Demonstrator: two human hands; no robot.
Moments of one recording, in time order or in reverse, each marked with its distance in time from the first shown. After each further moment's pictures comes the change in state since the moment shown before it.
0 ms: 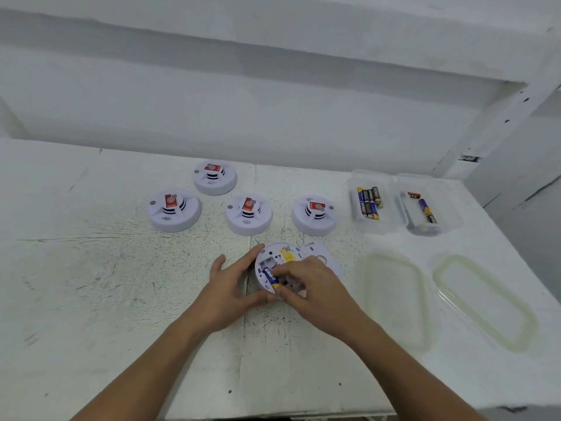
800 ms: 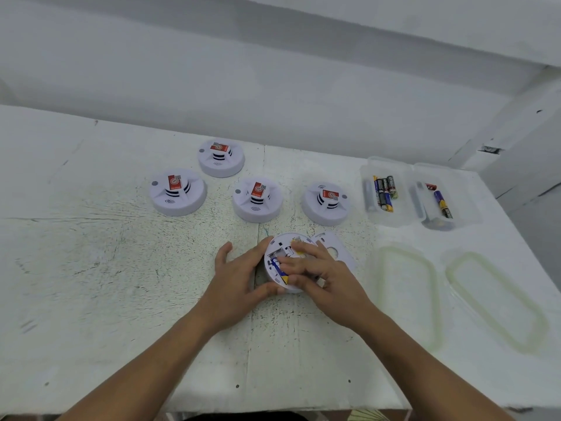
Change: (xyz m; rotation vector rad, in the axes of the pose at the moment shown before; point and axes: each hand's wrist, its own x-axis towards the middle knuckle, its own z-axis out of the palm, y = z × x) left_hand 0.000 -0.011 0.008 0.033 0.067 0.107; right_hand 0.011 0.035 0.019 0.262 0.007 0.013
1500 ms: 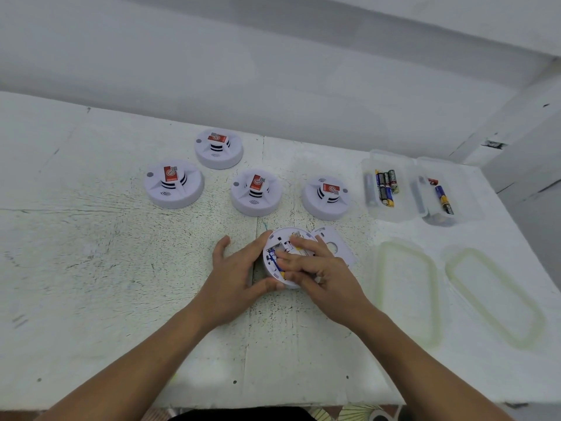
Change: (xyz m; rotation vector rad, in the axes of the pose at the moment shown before) left_hand 0.000 -0.003 0.002 0.002 0.016 0.018; right_hand 0.002 0.004 0.005 -0.061 0.034 -0.054
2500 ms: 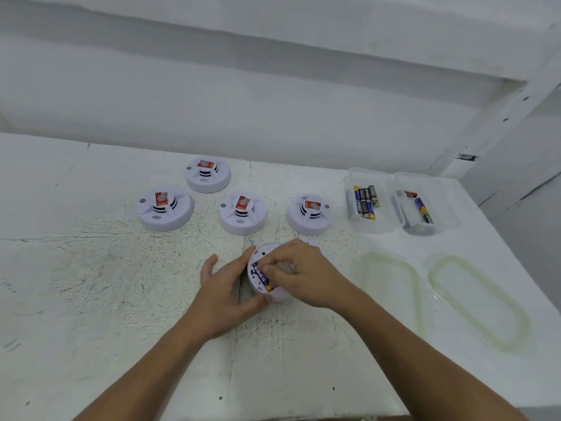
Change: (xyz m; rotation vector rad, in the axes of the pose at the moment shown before) left_hand -0.002 0.010 0.000 0.024 0.042 -0.054; right_hand 0.026 -0.038 -0.027 -0.083 -0.167 0.130
